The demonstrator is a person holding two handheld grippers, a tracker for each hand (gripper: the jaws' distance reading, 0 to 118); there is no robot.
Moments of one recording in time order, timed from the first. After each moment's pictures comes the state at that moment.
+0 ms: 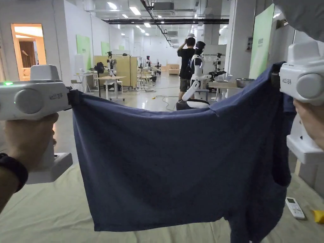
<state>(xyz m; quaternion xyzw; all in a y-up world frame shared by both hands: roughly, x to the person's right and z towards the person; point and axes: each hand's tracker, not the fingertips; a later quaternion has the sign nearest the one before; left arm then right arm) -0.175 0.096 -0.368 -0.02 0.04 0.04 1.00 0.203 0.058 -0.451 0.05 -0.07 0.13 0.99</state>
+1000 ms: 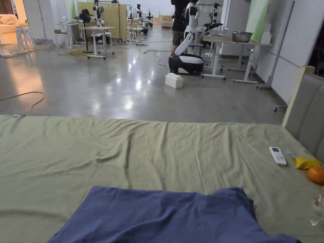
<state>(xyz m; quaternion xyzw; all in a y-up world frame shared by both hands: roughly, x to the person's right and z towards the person) -0.249 -0.202 -0.084 -0.19 -0.08 0.13 0.97 0.252 -0.287 -0.142 -0.13 0.13 0.04 0.98</state>
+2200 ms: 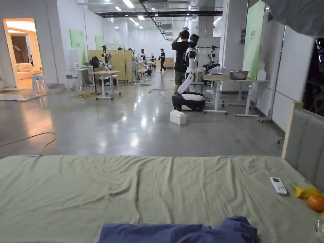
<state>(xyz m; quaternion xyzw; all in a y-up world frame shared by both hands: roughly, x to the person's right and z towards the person) -0.166 -0.150 0.062 -0.07 -0.02 -0.03 1.00 0.242 -0.259 -0.032 -0.11 0.06 0.04 0.99</state>
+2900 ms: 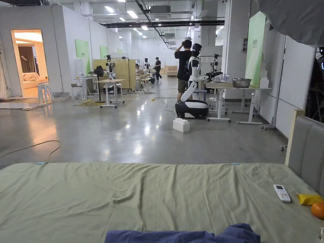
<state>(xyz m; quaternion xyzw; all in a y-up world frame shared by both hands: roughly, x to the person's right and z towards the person) -0.078 -0.131 0.096 -0.03 -0.04 -0.06 1.00 0.184 -0.213 -0.023 -0.05 0.08 0.00 1.00</state>
